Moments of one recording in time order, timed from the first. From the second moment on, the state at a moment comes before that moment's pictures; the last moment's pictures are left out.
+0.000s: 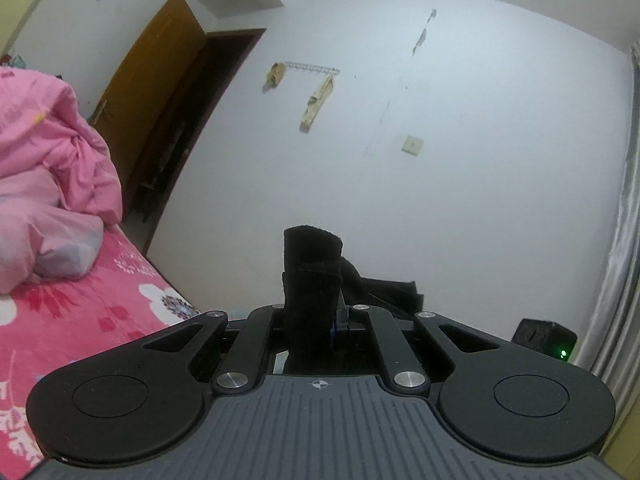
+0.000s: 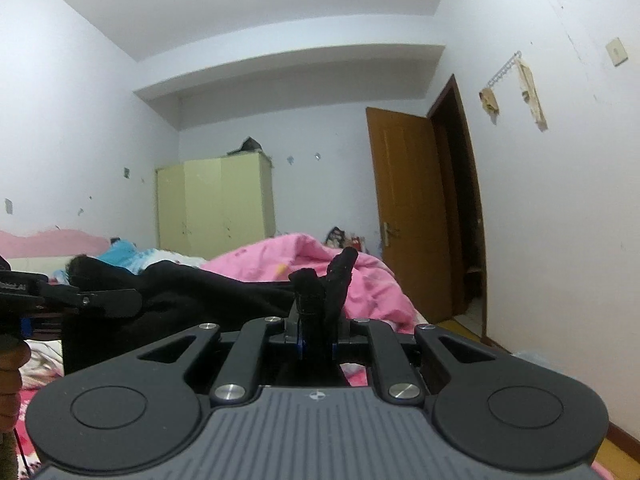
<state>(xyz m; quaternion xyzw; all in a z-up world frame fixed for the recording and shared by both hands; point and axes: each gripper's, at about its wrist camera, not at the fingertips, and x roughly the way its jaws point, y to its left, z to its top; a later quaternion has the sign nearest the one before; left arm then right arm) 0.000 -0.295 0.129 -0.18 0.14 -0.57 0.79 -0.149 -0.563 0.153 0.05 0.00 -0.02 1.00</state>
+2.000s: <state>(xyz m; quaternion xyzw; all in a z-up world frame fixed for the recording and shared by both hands) 0.163 -0.330 -0.035 -0.04 0.31 -0.36 0.88 0.128 -0.619 -0.036 0.10 0.30 -0.12 0.94</state>
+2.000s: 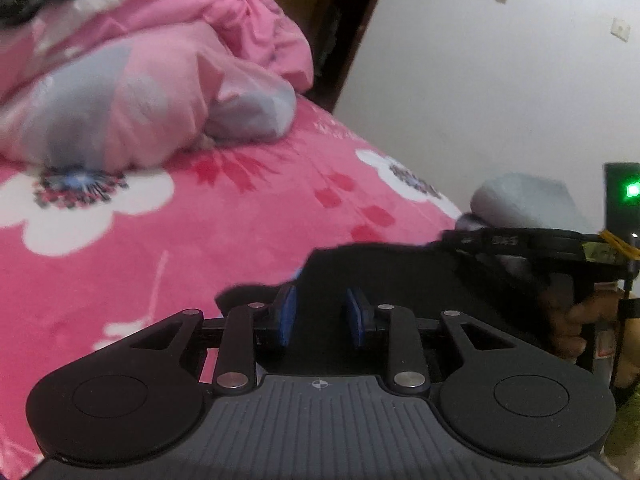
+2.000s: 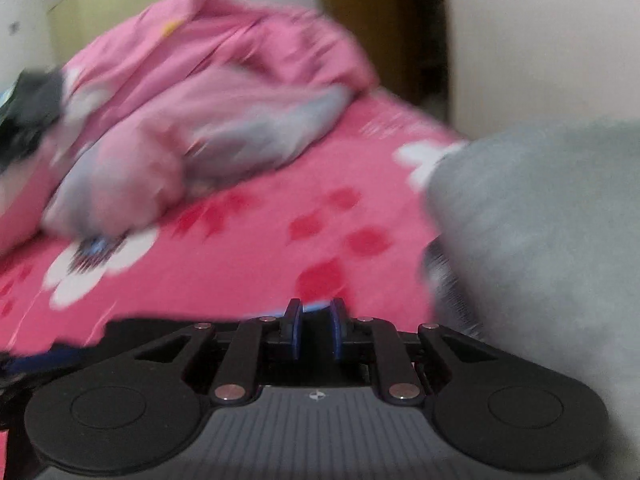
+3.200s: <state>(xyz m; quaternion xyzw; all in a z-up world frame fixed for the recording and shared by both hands) -0.015 -0.311 -0.034 0.14 0.24 -0.52 0.81 -0.136 -0.595 -0.067 0.27 0.23 -0.22 0.91</state>
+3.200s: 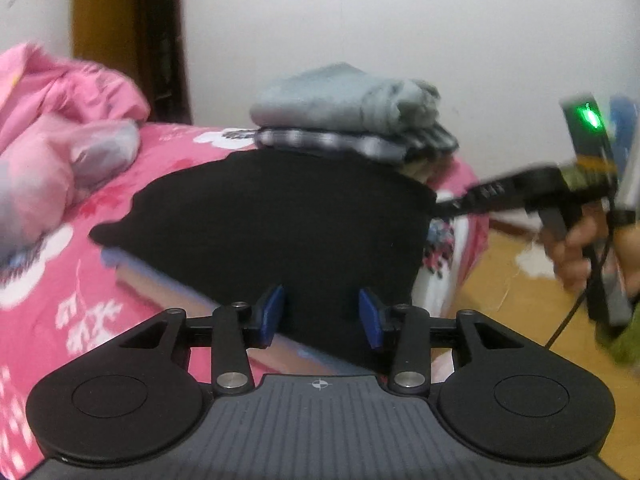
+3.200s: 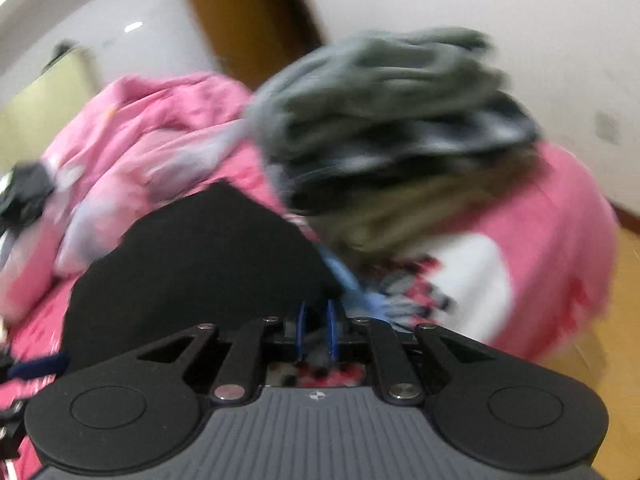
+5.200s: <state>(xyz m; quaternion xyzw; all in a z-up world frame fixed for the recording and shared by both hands) -0.073 -0.181 0.030 0.04 0.27 -0.25 0.93 -0.190 -0.369 0.016 0.09 0.25 -0.31 0.91</state>
